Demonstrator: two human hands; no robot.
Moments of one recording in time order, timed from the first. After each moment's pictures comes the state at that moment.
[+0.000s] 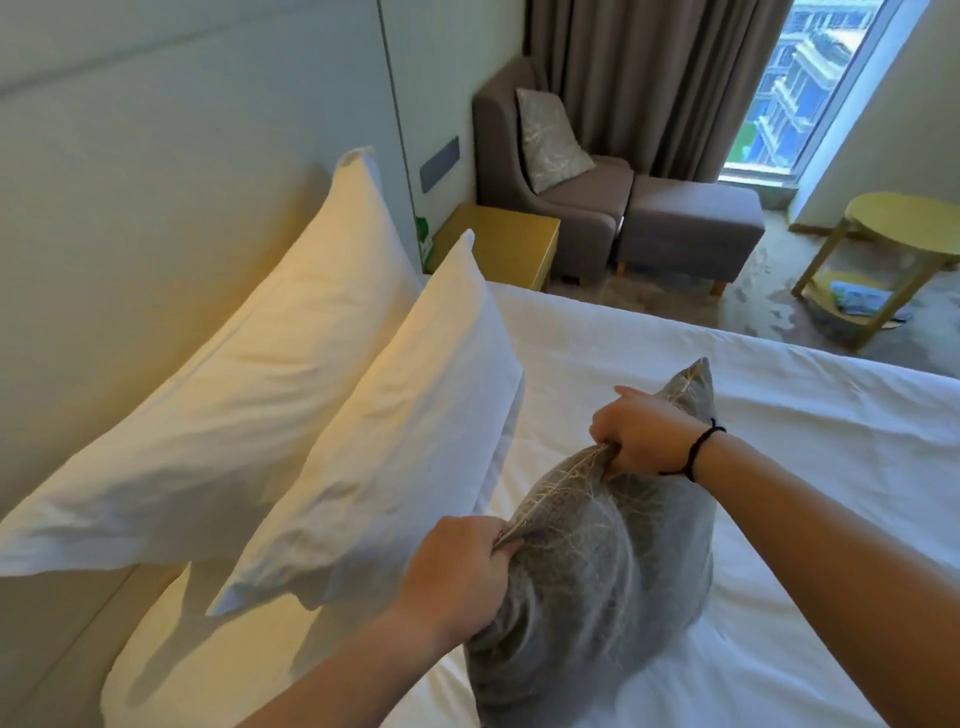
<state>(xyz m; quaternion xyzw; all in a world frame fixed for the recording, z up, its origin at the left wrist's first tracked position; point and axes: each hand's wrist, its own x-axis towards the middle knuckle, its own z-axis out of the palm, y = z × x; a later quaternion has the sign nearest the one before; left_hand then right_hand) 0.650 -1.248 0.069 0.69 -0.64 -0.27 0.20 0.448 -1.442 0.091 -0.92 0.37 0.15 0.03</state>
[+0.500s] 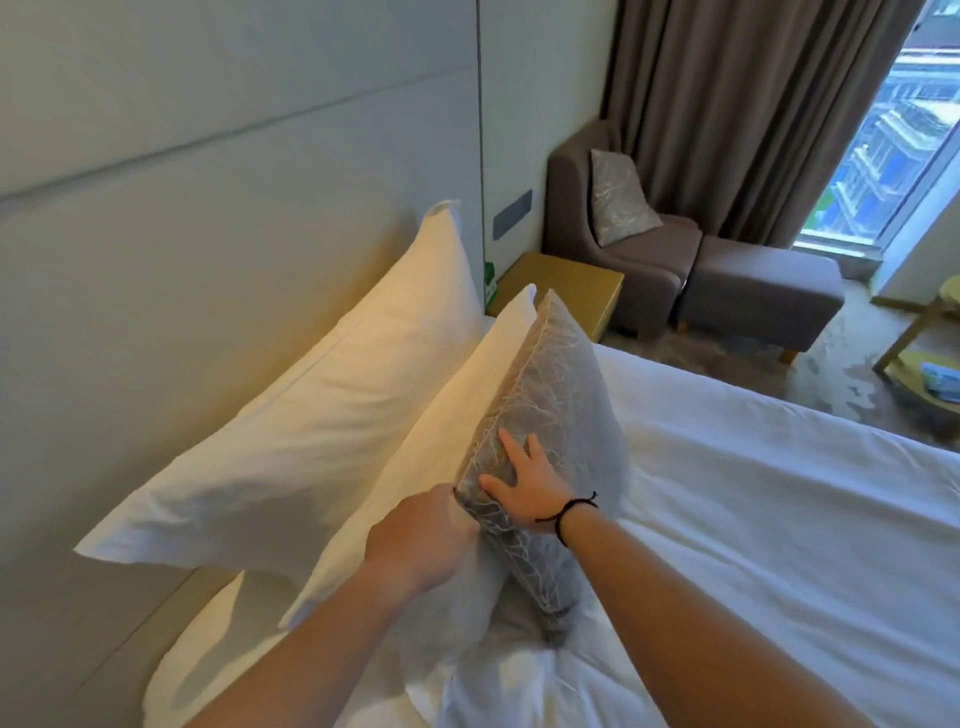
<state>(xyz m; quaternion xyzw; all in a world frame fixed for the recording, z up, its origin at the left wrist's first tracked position) 0.757 -1.282 0.074 0.82 -0.52 -0.23 0.10 0.623 -1.415 0.038 -0.80 0.48 0.03 0.35</state>
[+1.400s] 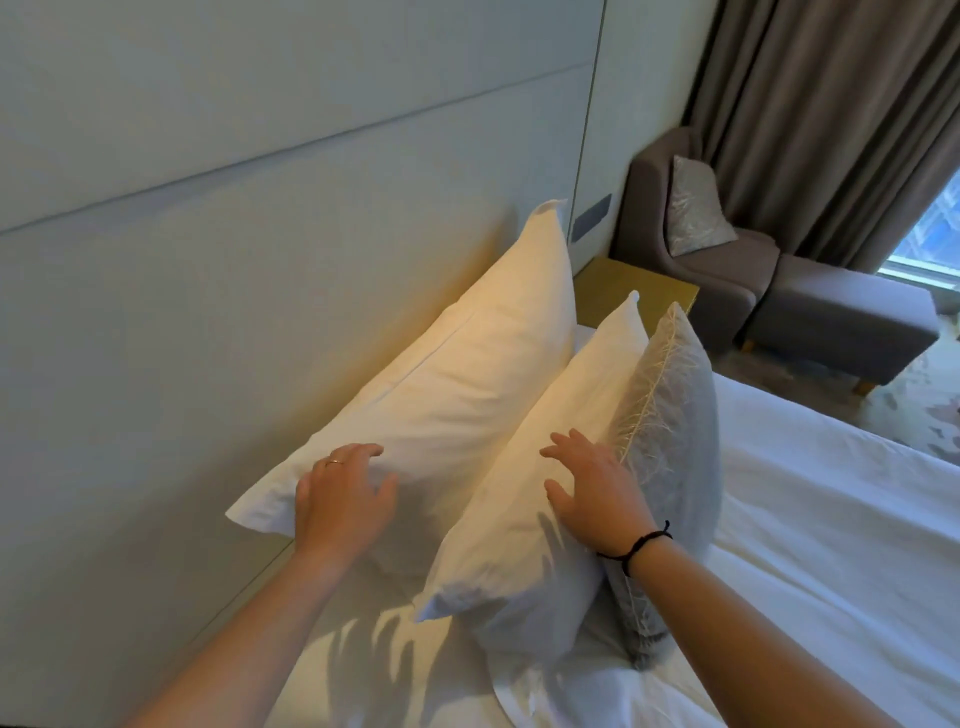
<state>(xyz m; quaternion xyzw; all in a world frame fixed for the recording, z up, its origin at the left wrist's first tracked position) 0.963 -1.196 0.063 0.88 -0.42 -0.02 0.23 0.714 -1.354 0.064 -0.89 0.39 -0.12 0.20</state>
